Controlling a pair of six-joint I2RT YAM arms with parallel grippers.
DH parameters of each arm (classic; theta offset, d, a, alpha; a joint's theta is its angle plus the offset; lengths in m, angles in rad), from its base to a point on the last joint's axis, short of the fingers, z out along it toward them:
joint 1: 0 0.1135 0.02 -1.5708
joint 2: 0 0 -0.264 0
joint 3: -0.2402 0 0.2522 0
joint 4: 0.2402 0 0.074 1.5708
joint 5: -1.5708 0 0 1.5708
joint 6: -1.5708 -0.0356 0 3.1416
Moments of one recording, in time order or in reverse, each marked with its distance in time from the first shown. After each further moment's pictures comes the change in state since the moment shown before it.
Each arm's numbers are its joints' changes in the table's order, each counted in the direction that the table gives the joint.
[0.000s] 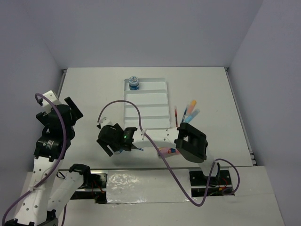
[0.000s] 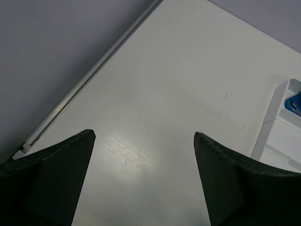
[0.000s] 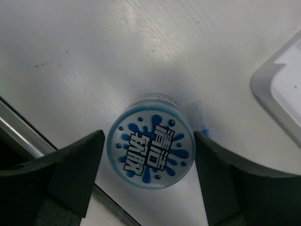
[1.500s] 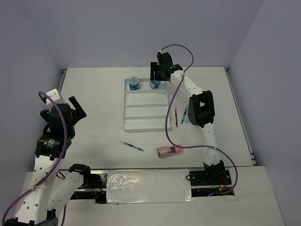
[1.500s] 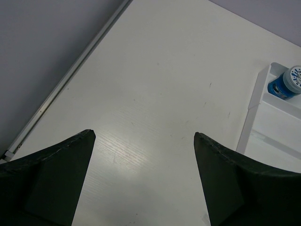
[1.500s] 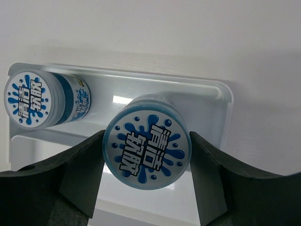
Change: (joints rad) left arm 0.000 0.010 0.005 -0.031 -0.101 -0.024; right arm -0.895 0.321 -0.607 0.099 0.231 0.085
